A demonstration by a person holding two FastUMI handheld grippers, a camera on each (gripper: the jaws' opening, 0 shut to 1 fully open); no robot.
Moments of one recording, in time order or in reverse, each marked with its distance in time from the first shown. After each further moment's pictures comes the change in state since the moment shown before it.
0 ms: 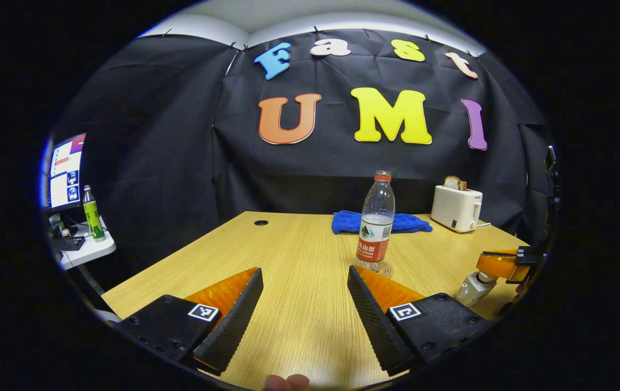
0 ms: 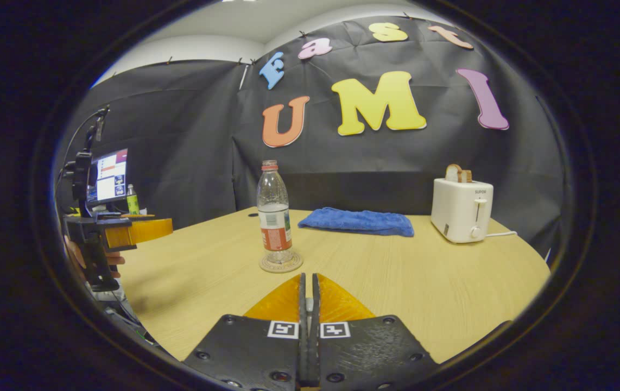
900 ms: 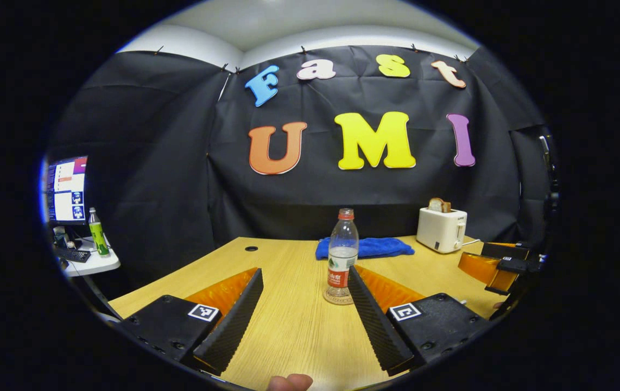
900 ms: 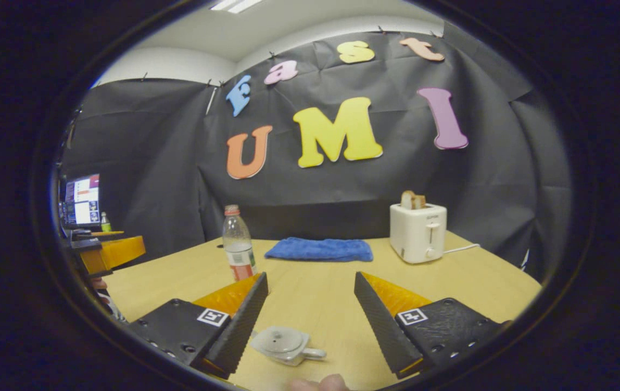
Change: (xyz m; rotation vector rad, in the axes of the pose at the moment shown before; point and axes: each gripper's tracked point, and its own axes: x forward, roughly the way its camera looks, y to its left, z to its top) left arm -0.038 -0.068 0.064 0.037 -0.148 0.010; right arm -0.057 -0.054 0.076 0.049 -0.178 -0.222
